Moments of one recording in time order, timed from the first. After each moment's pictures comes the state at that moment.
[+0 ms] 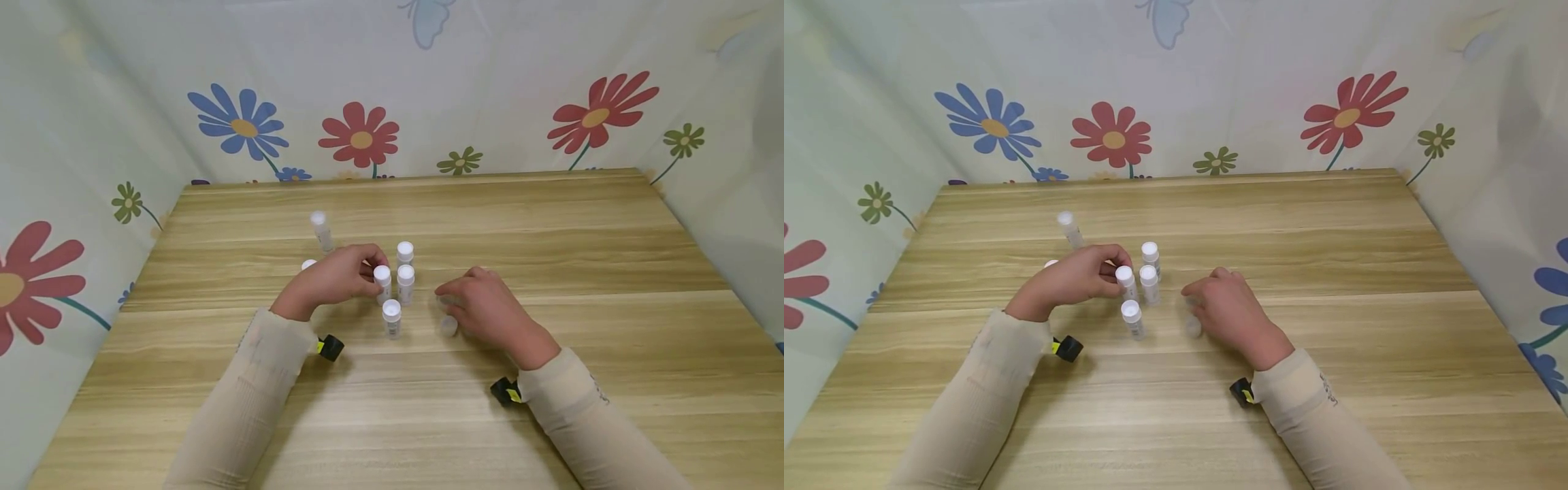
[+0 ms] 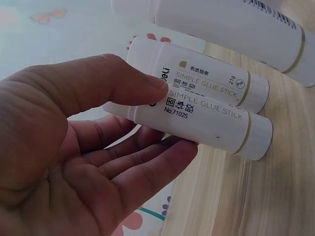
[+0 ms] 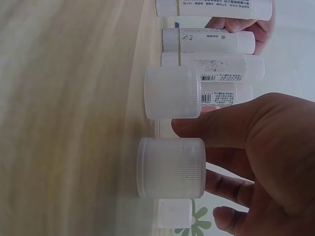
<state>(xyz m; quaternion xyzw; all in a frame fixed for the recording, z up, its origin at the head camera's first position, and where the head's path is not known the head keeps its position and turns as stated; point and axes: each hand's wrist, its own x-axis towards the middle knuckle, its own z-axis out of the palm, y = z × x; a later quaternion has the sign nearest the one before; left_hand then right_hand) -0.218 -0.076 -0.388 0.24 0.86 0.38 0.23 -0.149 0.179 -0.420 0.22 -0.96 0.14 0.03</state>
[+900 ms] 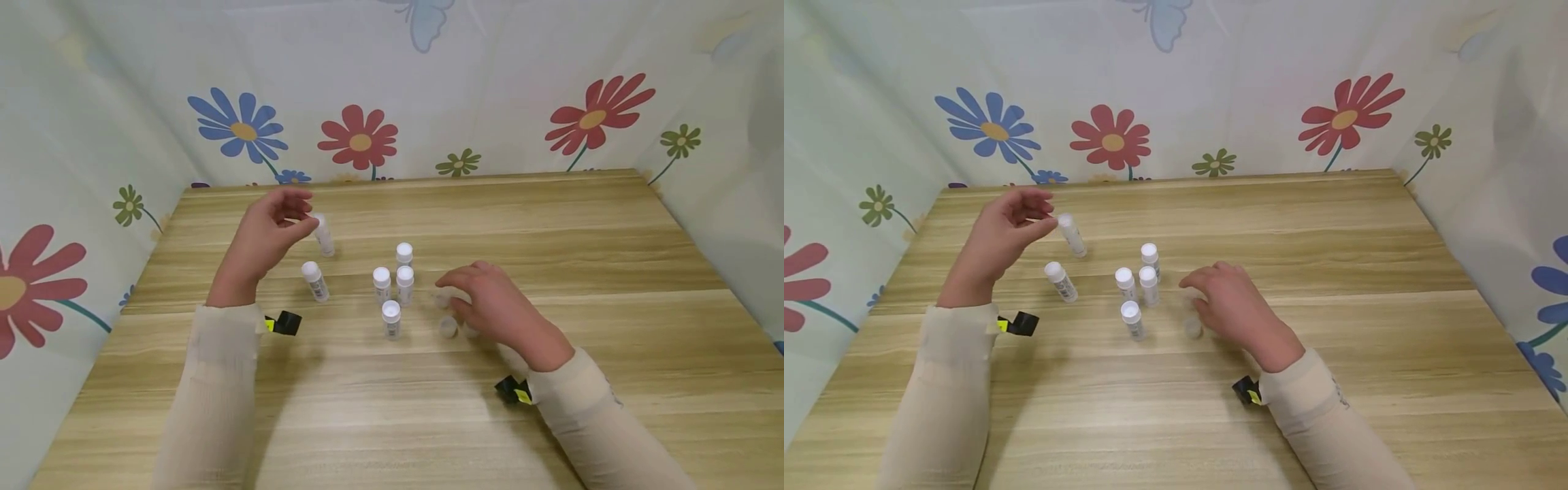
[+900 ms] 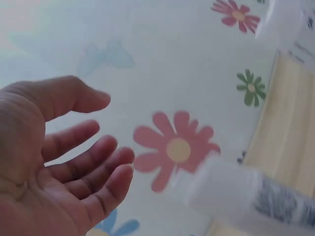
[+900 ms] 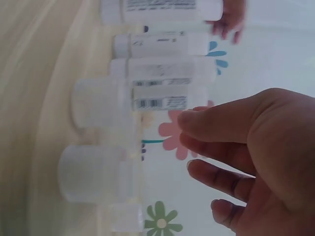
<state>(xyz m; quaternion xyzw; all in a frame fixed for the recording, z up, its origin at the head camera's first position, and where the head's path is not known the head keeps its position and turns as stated) -0.228 -0.149 -0.345 0.12 0.86 0.49 0.00 -0.142 0.182 -0.393 0.24 -0.96 0.17 0.04</state>
